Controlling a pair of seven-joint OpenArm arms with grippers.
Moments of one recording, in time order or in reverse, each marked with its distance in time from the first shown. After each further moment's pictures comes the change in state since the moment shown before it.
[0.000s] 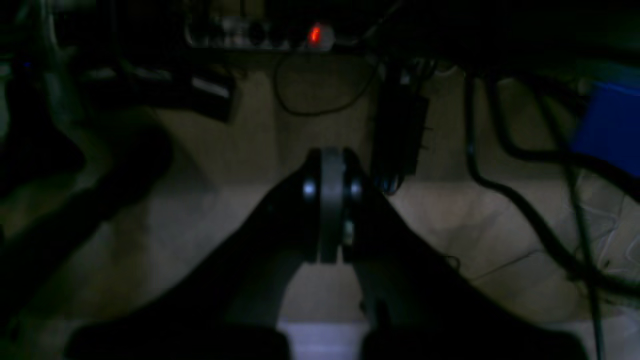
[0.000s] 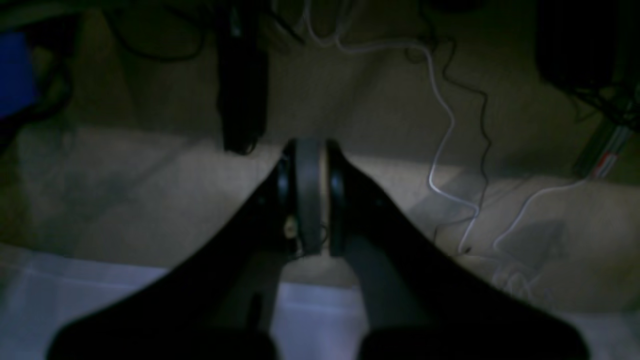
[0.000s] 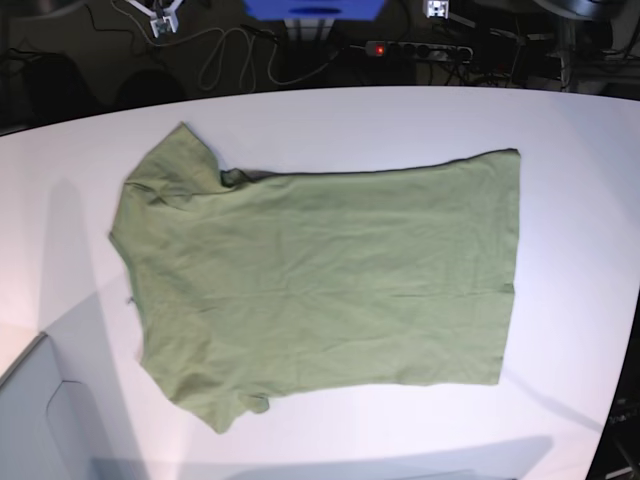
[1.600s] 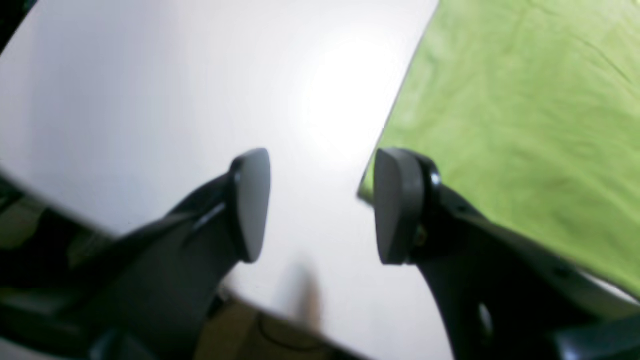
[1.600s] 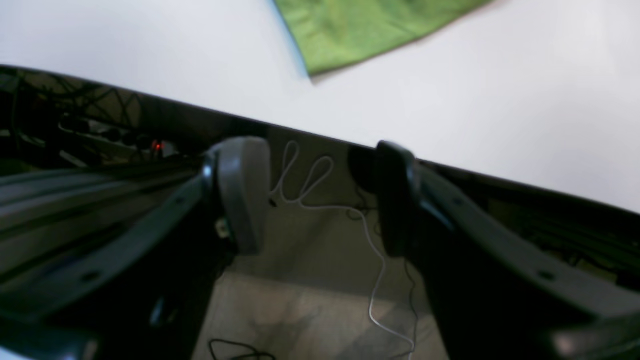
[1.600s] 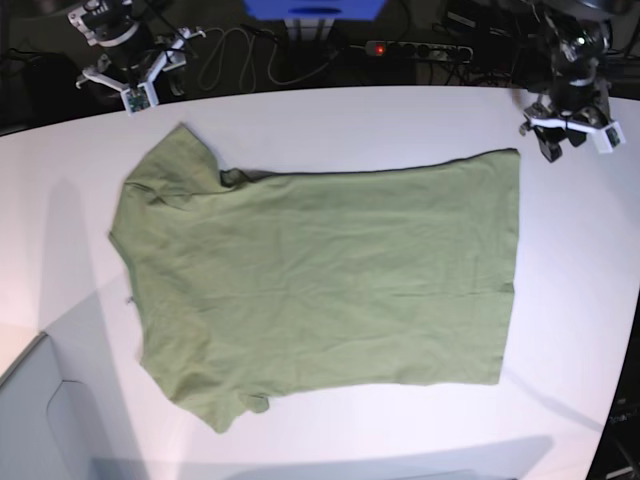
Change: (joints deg) left arm -20.6 -3.5 -31.4 31.7 -27.6 0.2 26.6; right arm 0.3 1.2 7.9 37.7 0.2 4.3 -13.4
